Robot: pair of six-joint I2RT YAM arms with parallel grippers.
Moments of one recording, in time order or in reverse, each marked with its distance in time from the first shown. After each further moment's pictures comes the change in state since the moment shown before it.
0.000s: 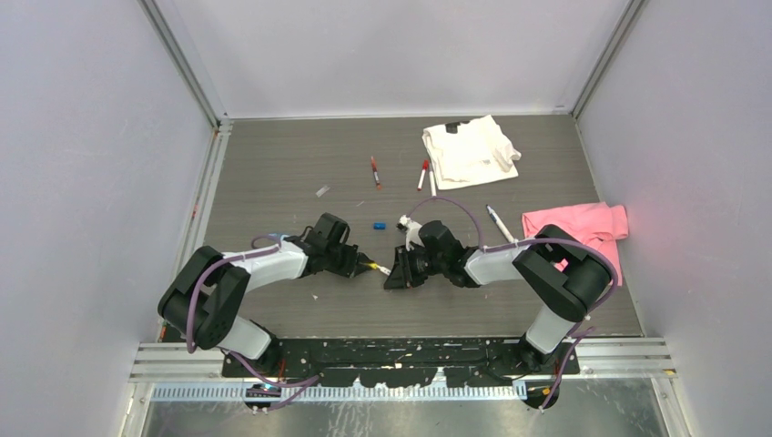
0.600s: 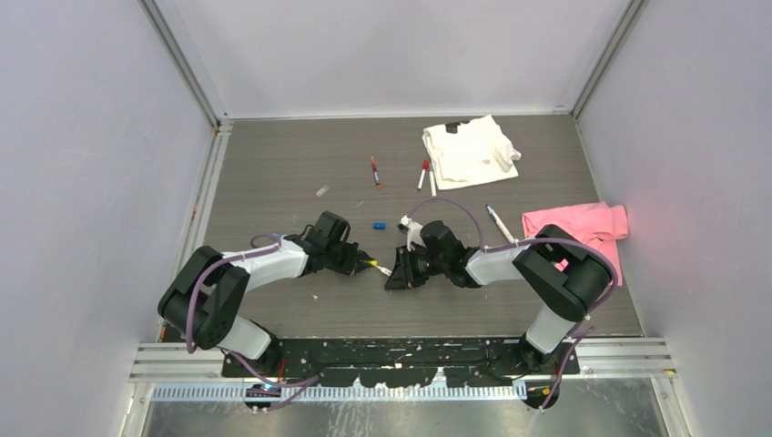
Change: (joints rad) left arm 0.000 0.000 0.014 -0.004 -0.019 -0.001; right arm -0.005 0.000 -0.011 0.012 -0.024 0.000
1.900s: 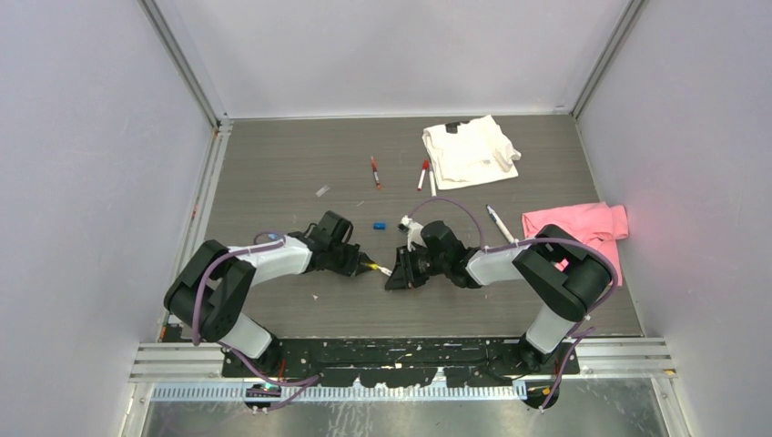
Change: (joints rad) left arm -0.004 0.047 0.031 -0.049 0.007 0.003; right arm -0.005 0.000 -0.006 0.011 -0.005 0.000
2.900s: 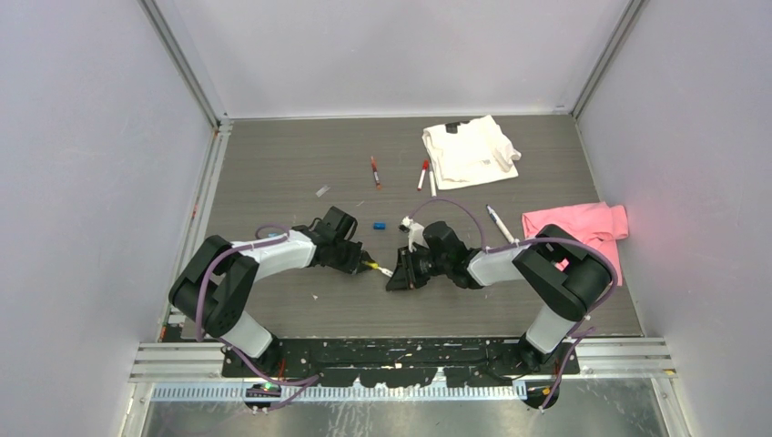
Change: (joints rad) left arm -0.009 0.033 0.069 -0.082 -0.018 0.027; right arm -0.009 0.000 -0.017 0.029 -0.035 -0.021
